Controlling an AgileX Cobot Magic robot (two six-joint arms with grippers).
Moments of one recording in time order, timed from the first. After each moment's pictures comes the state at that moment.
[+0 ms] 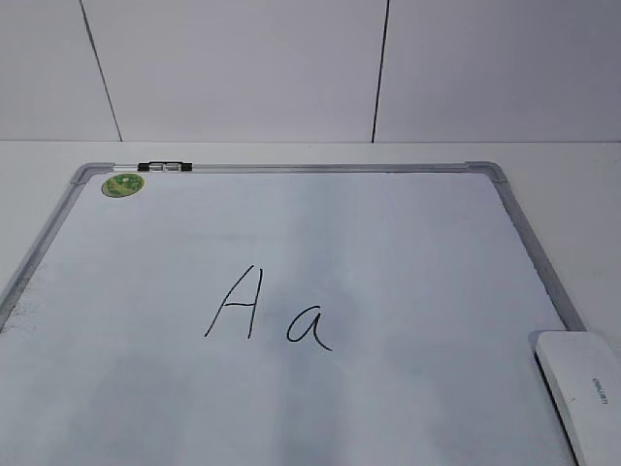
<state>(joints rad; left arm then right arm) -0.06 0.01 -0.53 -0.04 1.10 -0.05 0.00 -0.02 -0.50 -0.10 1.14 0.06</state>
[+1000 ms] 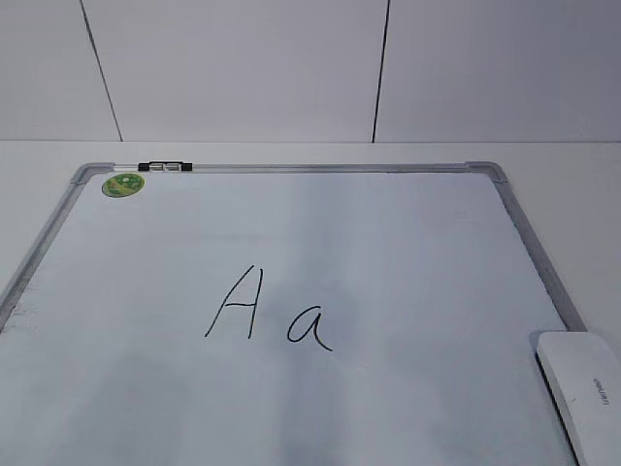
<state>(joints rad) -0.06 0.01 -0.53 -0.04 1.10 -0.05 0.00 -0.02 -0.50 -0.10 1.14 0.06</state>
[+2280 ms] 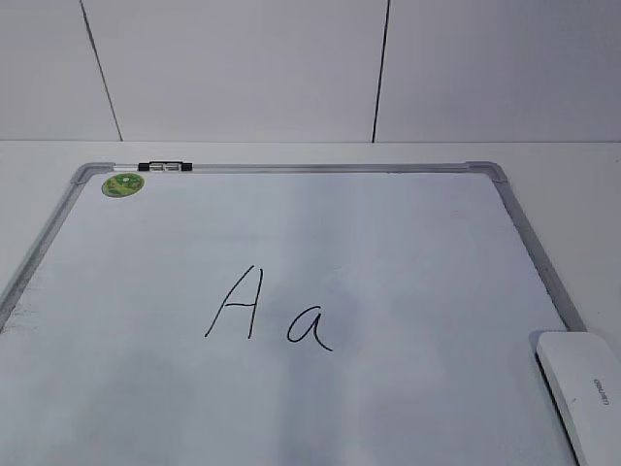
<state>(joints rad) -0.10 0.01 -0.53 -0.05 1.09 -0.05 0.00 0.30 -0.52 -0.08 1.13 0.08</state>
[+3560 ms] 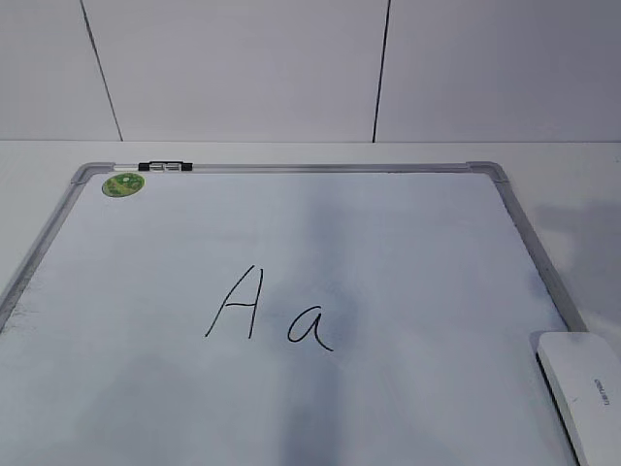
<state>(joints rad) -0.12 0.01 -0.53 -0.08 1.10 -0.05 0.00 1.04 -0.86 0.21 1.24 -0.02</state>
